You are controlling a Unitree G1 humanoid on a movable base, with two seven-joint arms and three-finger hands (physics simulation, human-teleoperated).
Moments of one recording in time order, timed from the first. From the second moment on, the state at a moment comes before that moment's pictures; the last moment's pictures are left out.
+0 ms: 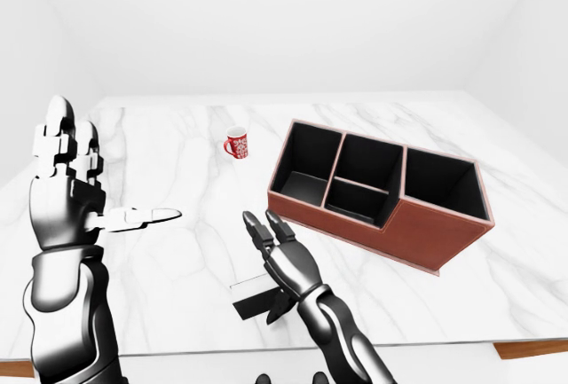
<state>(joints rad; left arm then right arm) -0.11 0.26 0.47 -0.41 -0.14 0.09 -0.16 0.06 0.07 0.54 -0.05 -1.04 0.00 0.06</state>
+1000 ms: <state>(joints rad) -0.10 0.27 0.50 -0.46 -0.15 0.09 -0.18 0.03 0.09 0.52 0.03 -1.03 -0.02 0.05</state>
